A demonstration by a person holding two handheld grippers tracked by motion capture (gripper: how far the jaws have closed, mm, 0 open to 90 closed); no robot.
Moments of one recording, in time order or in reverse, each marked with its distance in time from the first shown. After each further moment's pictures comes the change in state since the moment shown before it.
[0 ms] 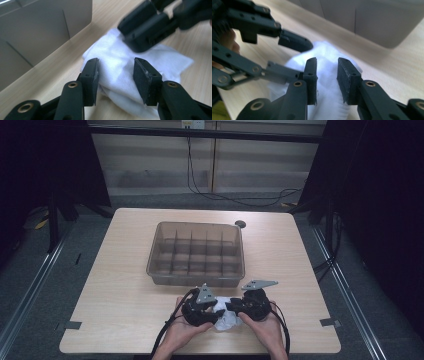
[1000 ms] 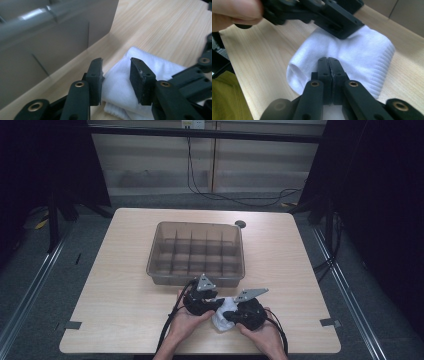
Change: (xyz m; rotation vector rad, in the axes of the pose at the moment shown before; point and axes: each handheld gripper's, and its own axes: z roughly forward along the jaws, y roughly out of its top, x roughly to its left) left arm 0.016 0.013 0.007 -0.020 0.046 -0.089; right arm 0.016 -0.014 0.007 0.096 0.070 -0.149
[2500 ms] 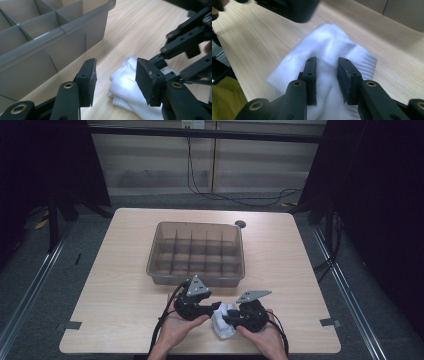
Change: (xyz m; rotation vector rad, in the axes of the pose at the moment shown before) left arm -0.009 0.002 -0.038 -0.028 0.004 0.036; right arm 0.003 -0.004 -0.004 -0.018 -0.026 0.058
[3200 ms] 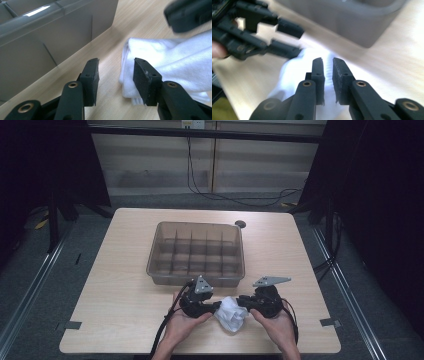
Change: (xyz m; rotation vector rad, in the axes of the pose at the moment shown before) left arm 0.006 -0.006 0.026 0.065 0.025 -0.017; right arm -0.031 0.017 -0.033 -0.087 -0.066 0.090
